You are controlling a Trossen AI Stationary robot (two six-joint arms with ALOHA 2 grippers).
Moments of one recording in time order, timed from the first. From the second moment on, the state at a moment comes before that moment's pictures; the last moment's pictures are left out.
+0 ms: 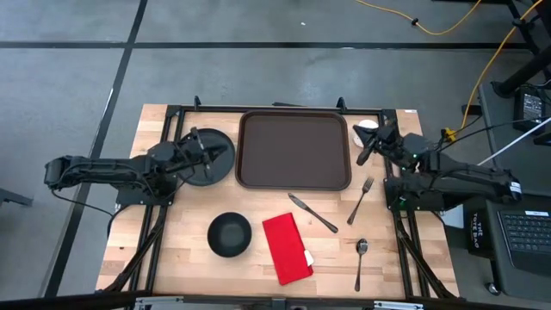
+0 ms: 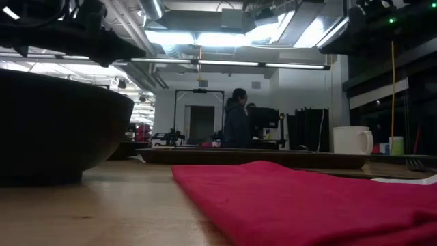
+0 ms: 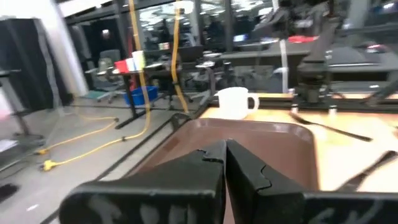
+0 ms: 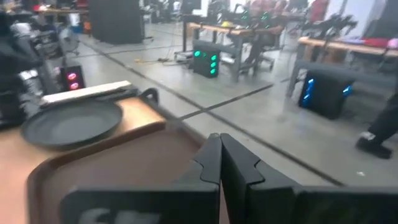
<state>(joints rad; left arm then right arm) 0.18 0.56 0.19 0.36 -0.26 0.09 -0.25 0.46 0.42 -0.04 0.48 0.01</state>
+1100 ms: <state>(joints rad) 0.45 0.96 0.32 0.43 0.07 -0.04 -0.49 0.89 0.99 -0.82 0.40 0.35</state>
